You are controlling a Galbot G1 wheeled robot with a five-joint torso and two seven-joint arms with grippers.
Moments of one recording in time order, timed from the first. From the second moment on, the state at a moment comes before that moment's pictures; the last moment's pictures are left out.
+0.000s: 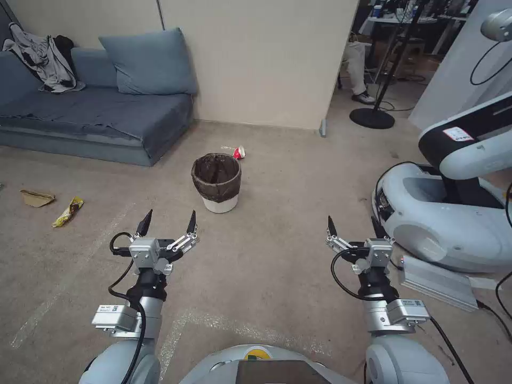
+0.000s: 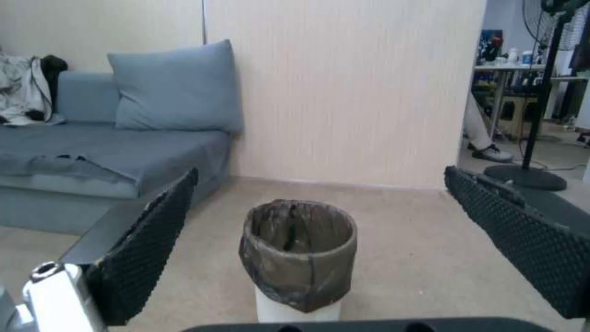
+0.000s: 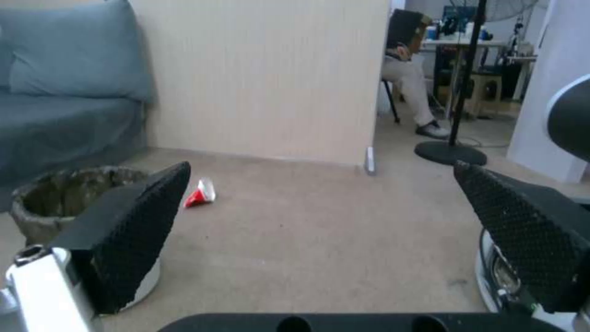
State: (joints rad) left arm 1.85 -1.47 -0.52 -2.50 -0.12 -0.02 -0.05; right arm -1.81 1.59 0.62 2.41 0.00 0.02 -0.03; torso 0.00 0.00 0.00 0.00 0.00
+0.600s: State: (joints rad) left arm 1.86 -1.47 -0.52 -2.50 -0.11 -0.02 -0.05; right arm -1.81 1.59 0.62 2.40 0.00 0.02 -0.03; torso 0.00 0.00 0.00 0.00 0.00
